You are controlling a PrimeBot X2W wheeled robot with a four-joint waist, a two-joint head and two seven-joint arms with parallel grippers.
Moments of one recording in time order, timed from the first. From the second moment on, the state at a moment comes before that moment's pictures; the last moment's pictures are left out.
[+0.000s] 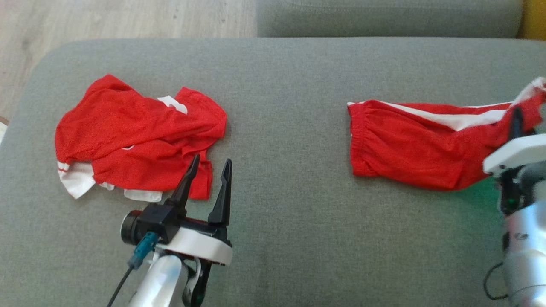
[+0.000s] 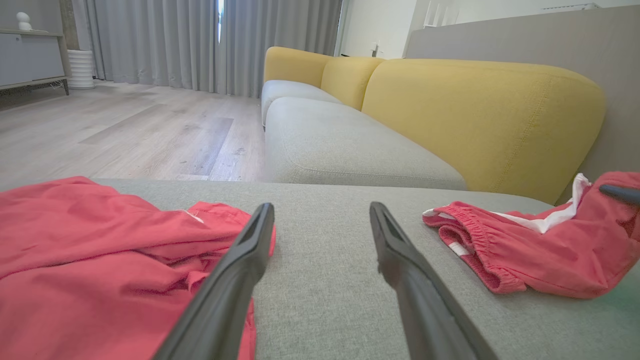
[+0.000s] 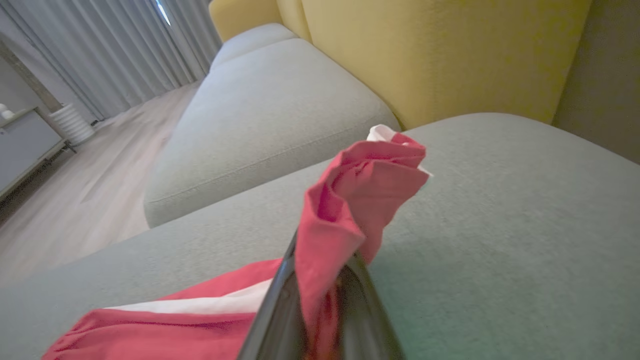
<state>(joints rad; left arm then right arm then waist) -0.23 0.05 -0.35 0.37 -0.29 -0.06 -0.25 -0.58 -0.16 -0.34 0.84 0.19 0.13 -0.04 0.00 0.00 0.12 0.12</state>
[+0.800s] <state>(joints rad) -0.19 0.05 -0.34 0.38 -0.29 -0.06 -0.25 -0.52 -0.13 0.21 0.79 0.45 0.13 -0.10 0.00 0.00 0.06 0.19</state>
